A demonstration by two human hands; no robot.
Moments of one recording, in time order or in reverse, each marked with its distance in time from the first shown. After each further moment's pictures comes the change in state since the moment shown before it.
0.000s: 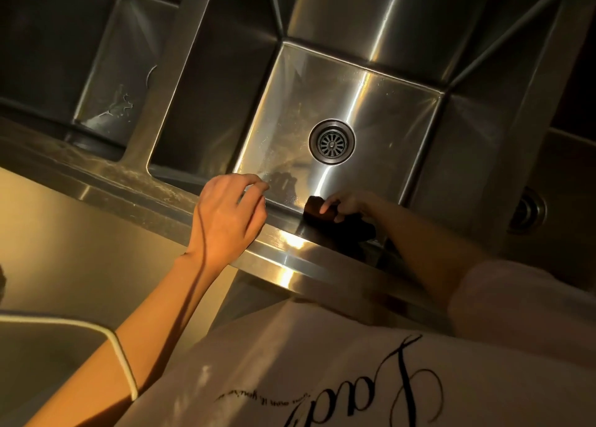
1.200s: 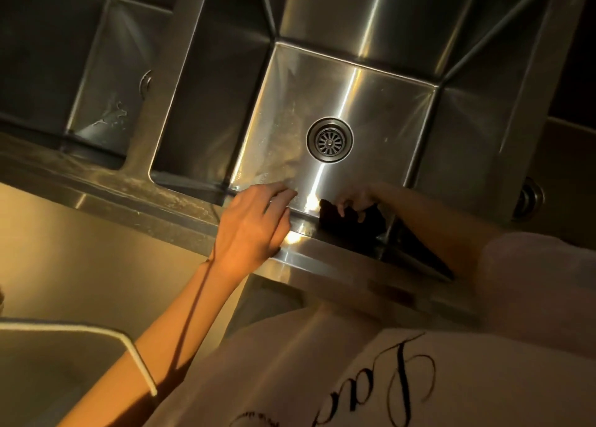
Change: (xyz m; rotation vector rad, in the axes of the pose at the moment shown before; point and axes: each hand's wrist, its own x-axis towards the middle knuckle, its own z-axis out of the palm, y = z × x) left_hand -0.003 0.016 0.008 -0.109 -0.102 0.025; right_hand 0.020 0.019 -0.019 -0.438 -0.139 -0.028
